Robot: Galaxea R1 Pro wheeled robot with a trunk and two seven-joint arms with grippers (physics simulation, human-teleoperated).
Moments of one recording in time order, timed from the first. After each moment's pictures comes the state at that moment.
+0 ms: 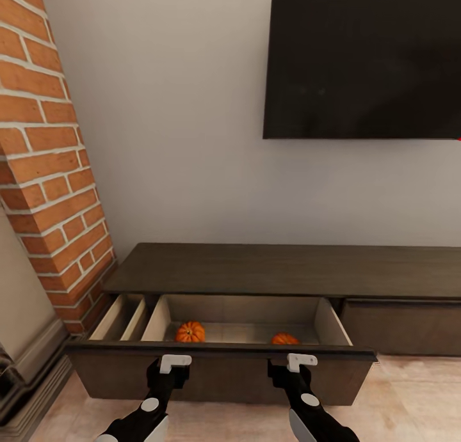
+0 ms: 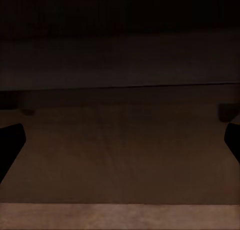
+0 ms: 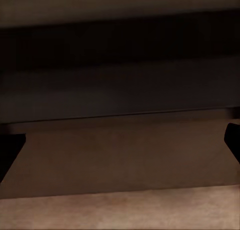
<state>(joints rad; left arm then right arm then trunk) -0.54 -0.05 -0.54 -0.26 0.39 -0.30 0.25 -0.42 0.02 0.45 -0.59 -0.44 -0.08 -0.28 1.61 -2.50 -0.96</state>
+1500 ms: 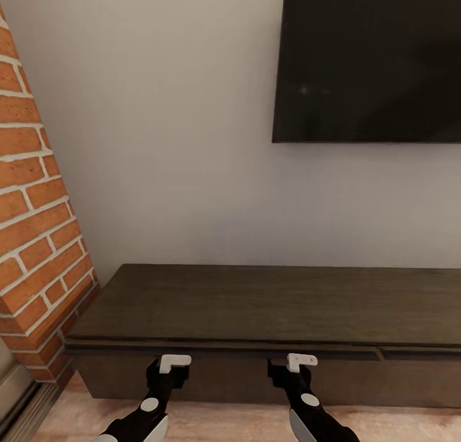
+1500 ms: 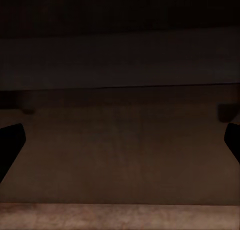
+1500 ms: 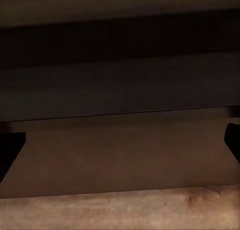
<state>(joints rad) -0.54 -0.04 -0.54 -0.26 0.39 -0.30 0.25 -0.42 0.02 0.45 -0.59 -0.44 -0.08 -0.28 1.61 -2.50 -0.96</state>
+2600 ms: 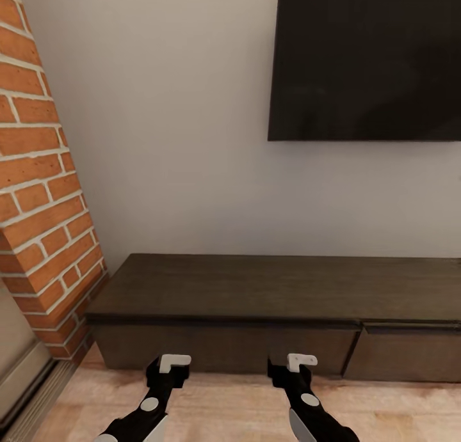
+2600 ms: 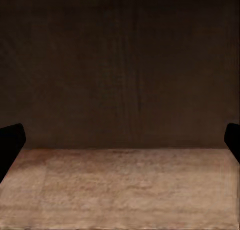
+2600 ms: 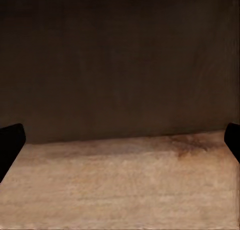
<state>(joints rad) -0.54 -0.04 -0.54 -0.26 0.39 -0.30 0.25 -0.42 0.02 0.45 -0.59 -0.44 -0.08 -0.28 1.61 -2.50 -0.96</state>
